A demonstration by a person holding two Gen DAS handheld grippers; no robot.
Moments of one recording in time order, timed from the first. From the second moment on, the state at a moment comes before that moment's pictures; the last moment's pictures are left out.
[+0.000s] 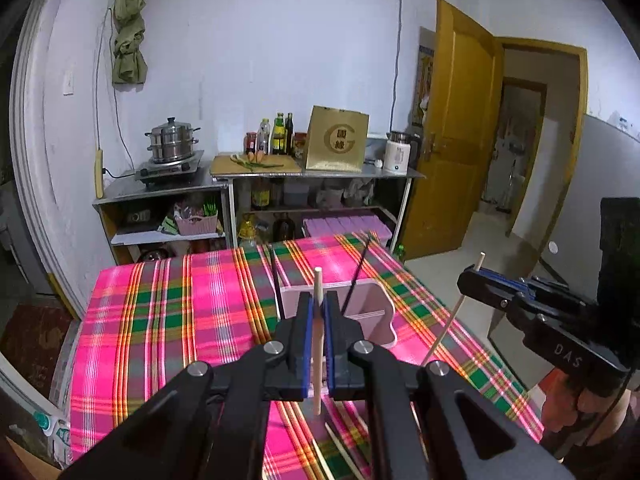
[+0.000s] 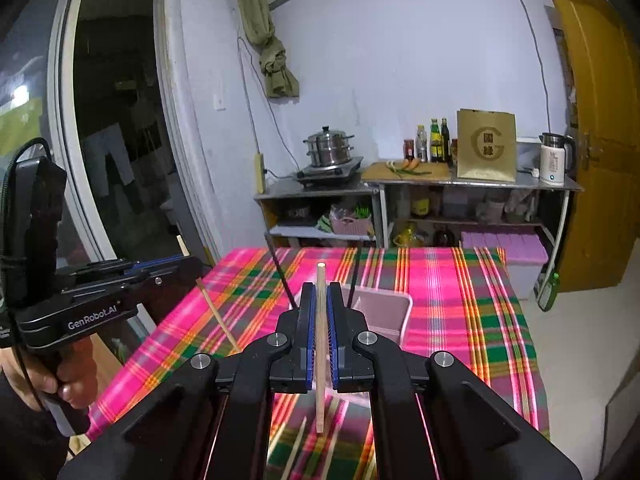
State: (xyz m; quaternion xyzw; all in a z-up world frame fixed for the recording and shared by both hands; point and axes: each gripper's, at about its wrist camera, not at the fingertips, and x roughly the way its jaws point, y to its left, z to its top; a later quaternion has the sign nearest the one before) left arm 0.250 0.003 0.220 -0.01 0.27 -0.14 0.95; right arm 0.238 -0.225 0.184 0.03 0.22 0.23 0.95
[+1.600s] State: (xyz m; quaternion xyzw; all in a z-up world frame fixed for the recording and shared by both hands) left arm 0.349 0.010 0.145 -0.04 0.32 -0.14 0.94; right arm 0.342 -0.191 0.119 0.06 0.27 0.22 0.94
